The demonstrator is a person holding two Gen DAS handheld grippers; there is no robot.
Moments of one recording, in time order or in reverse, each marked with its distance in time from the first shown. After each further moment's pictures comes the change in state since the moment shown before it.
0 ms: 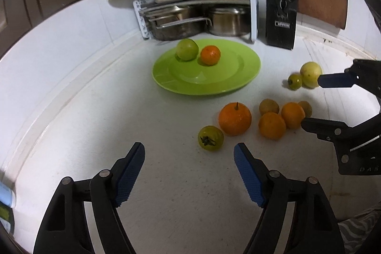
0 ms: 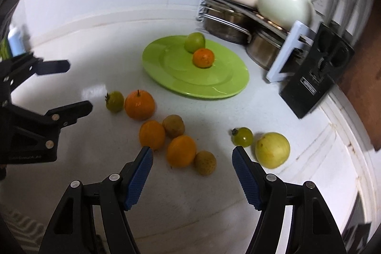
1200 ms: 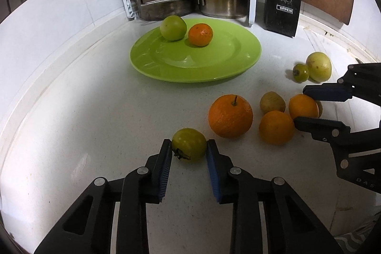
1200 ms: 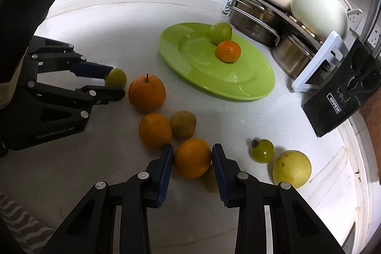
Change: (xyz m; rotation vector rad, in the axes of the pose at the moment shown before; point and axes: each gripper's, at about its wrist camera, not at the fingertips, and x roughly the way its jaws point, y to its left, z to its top) left arm 0.041 -0.009 0.006 -0.037 0.093 -0.071; right arm 0.027 0.004 0.005 -0.103 0.024 0.069
